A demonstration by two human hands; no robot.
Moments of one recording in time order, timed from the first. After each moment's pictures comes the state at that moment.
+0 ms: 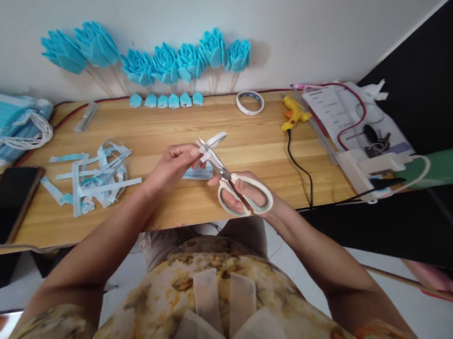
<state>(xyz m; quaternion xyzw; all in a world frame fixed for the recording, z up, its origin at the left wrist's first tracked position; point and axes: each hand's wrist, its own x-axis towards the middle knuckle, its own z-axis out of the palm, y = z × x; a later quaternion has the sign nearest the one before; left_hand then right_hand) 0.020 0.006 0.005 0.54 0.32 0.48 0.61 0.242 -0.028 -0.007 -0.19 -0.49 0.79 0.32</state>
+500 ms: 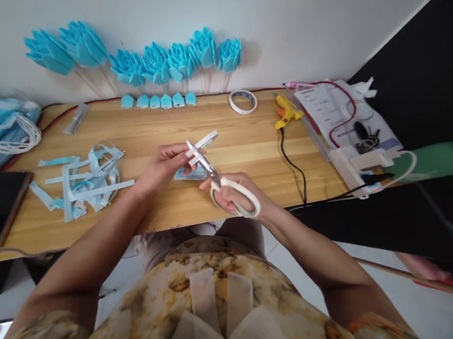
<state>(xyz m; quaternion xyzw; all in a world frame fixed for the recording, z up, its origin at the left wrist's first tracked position) 0.017 0.007 0.006 0.55 0.38 0.46 0.59 0.234 -0.038 0.006 -0.28 -0.48 0.77 0.31</state>
